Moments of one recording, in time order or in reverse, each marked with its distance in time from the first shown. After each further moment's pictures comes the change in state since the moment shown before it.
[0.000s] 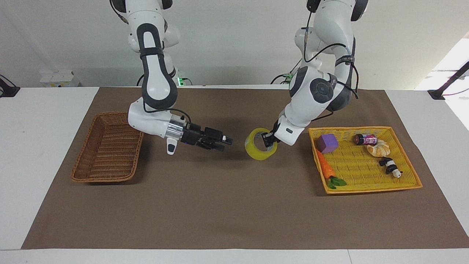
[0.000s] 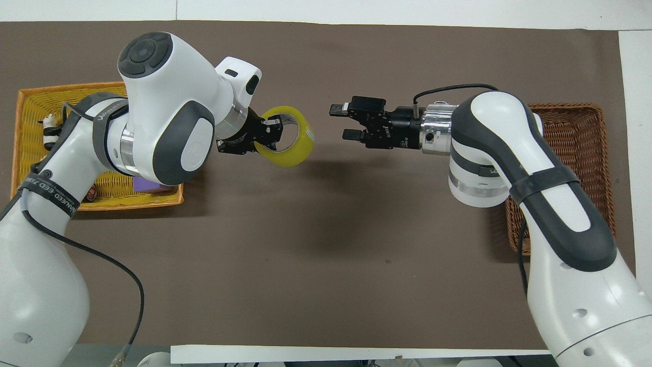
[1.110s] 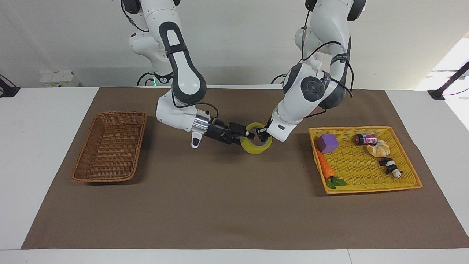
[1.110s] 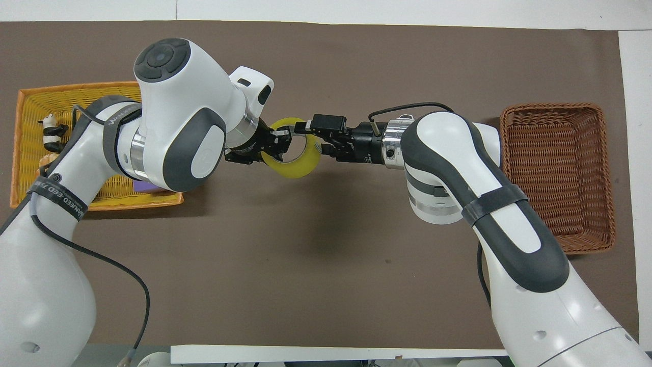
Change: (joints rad) left arm -0.029 -0.006 0.000 0.000 0.000 -0.047 -0.002; right arm 0.110 0.000 0.000 0.000 0.018 0.090 0.006
